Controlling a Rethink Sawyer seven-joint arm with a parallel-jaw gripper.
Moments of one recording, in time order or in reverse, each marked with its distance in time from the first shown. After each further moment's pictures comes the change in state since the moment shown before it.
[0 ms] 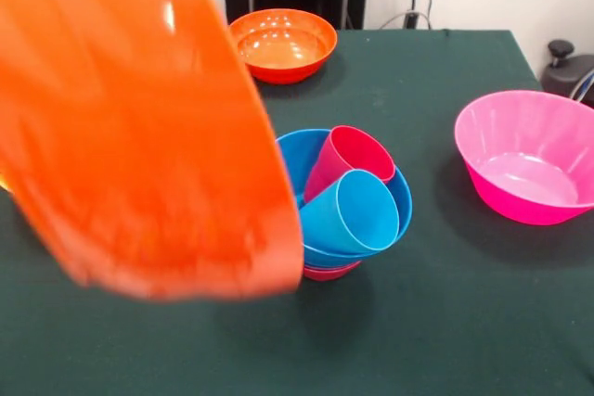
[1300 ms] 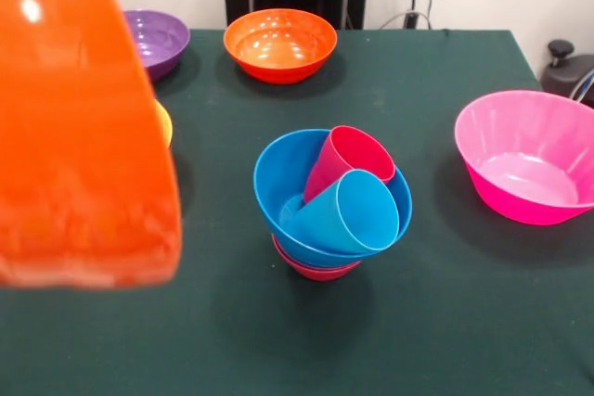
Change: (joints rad) arm 0.196 0.411 -0.852 0.053 0.875 -0.859 0.055
